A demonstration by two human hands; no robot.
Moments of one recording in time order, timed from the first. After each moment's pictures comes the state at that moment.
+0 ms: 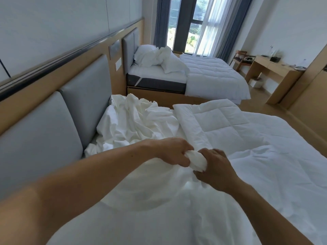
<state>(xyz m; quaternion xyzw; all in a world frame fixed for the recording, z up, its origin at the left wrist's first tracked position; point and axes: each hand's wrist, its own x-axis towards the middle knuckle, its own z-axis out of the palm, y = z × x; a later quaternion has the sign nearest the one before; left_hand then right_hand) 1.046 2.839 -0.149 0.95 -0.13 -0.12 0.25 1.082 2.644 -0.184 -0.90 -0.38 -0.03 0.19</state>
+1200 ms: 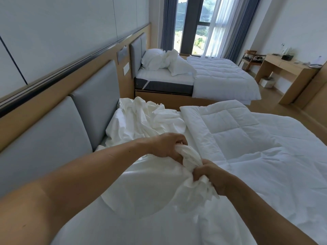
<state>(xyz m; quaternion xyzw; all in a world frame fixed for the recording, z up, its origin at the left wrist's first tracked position) 1.050 2.874 -0.164 0.96 -0.04 -0.08 0.27 1.076 2.663 -0.188 -0.68 -0.16 0.47 0.54</state>
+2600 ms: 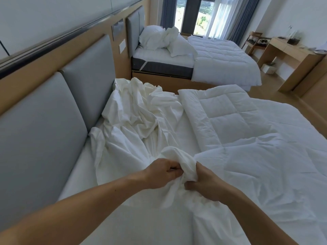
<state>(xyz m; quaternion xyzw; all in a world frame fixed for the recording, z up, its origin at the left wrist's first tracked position) 0.970 2.813 -0.262 0.86 0.03 -0.08 0.50 1.043 2.631 -0.237 -0.87 -0.20 0.36 0.28</state>
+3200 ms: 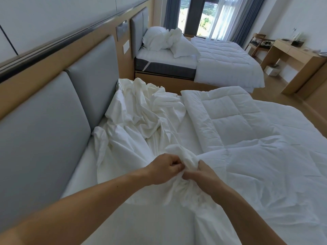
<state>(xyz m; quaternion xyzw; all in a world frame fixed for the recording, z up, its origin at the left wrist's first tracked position) 0.972 2.814 -0.252 0.86 0.07 -0.05 0.51 1.031 2.651 -0.233 -0.85 -0.07 0.35 0.40</state>
